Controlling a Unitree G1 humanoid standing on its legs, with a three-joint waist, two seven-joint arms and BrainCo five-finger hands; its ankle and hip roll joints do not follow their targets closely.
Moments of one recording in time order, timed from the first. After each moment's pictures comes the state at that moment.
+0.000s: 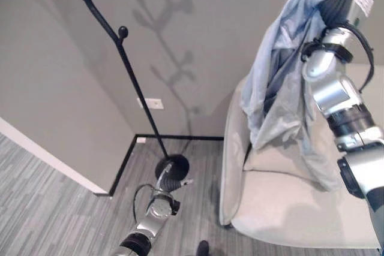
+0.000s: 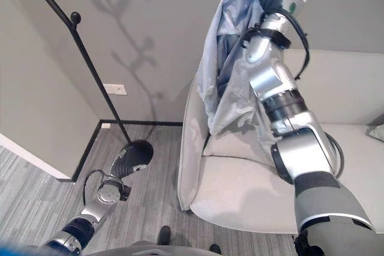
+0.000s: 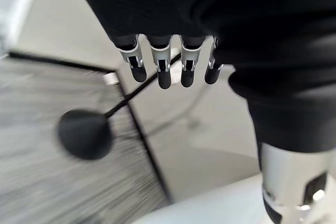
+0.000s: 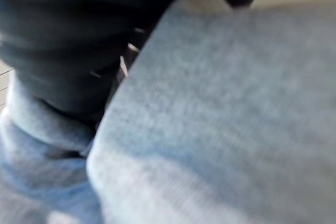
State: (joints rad) left arm -0.22 0.33 -0.43 0.72 0.00 -0.09 0.43; right arm -1.24 -0.51 0.37 0.64 -0.30 0.19 -0.83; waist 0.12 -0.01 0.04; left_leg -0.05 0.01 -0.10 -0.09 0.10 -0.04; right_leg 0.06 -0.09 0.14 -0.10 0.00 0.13
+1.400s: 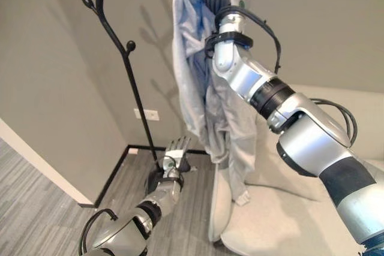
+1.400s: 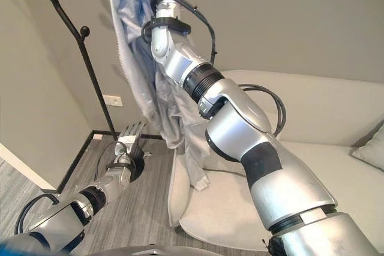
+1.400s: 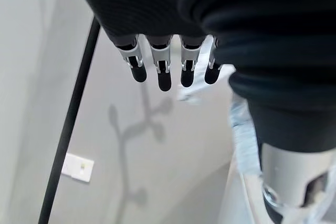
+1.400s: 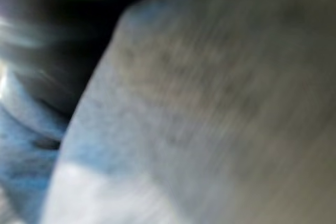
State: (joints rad) left arm -0.52 0.32 -0.82 1.00 0.46 0.05 0.78; right arm -1.57 -0.06 0.71 1.02 -0.11 0.02 -0.87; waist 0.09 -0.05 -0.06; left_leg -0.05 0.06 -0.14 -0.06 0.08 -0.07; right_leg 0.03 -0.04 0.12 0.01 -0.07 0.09
